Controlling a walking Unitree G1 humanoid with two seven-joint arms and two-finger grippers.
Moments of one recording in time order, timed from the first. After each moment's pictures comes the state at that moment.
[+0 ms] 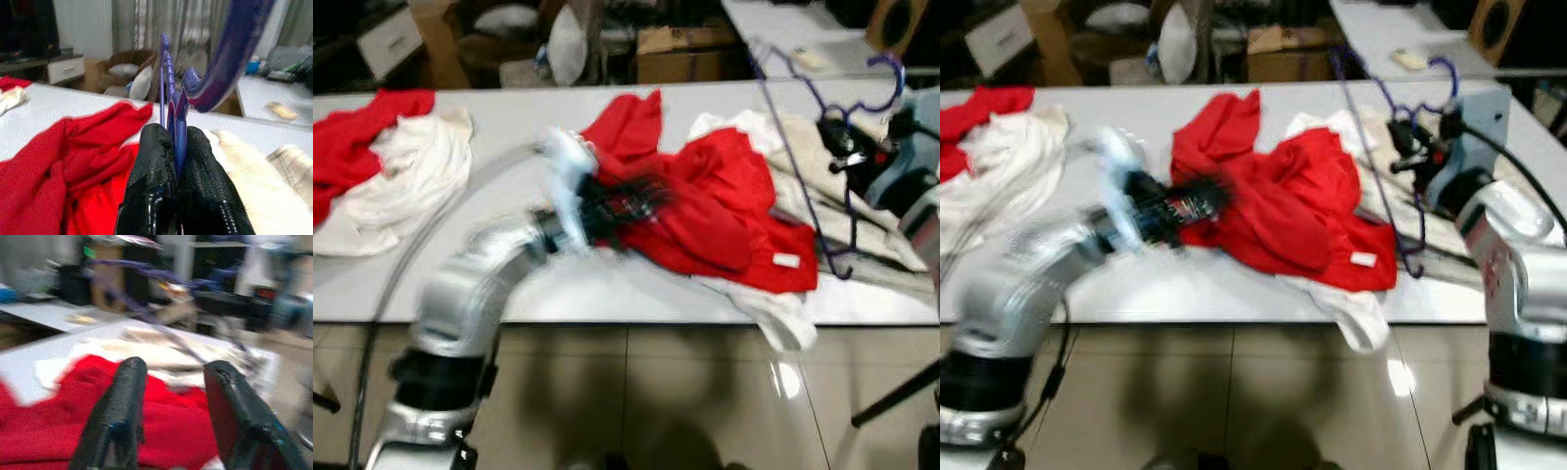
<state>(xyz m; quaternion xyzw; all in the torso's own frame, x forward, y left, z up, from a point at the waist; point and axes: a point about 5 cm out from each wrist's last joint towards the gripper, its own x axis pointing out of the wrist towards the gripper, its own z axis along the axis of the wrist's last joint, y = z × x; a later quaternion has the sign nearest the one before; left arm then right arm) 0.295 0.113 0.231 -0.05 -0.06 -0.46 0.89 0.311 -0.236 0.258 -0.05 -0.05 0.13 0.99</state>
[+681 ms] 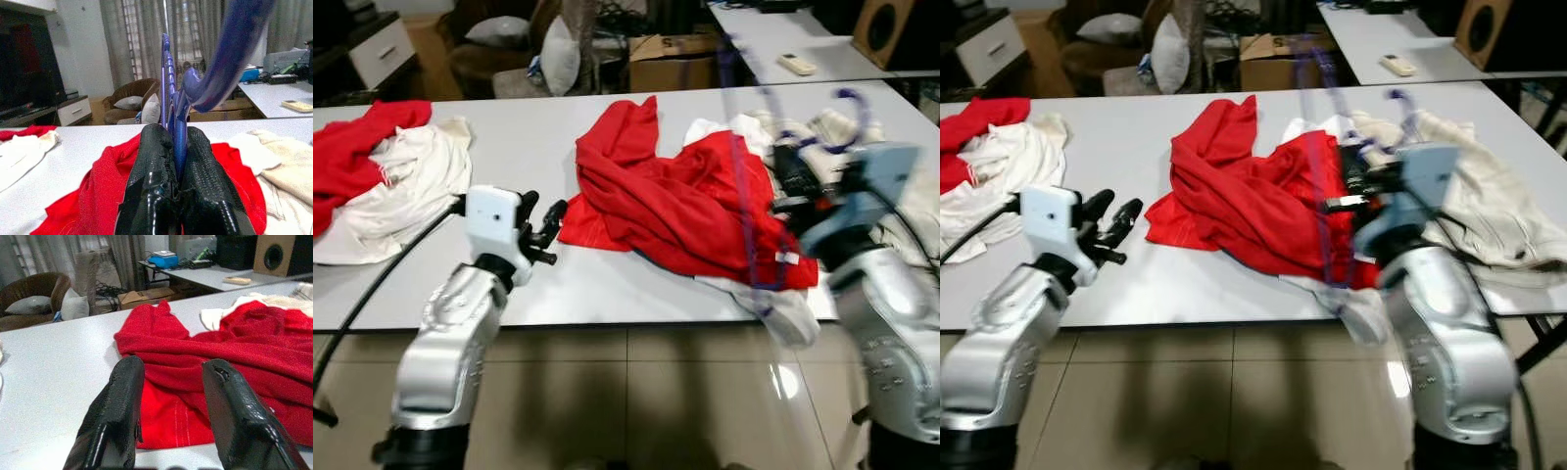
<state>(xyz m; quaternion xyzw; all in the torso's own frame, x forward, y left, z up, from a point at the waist) 0.282 0.158 0.169 0.03 -0.01 -0.14 0.99 0.264 -0.162 0.227 0.05 -0.08 0.12 0.99</state>
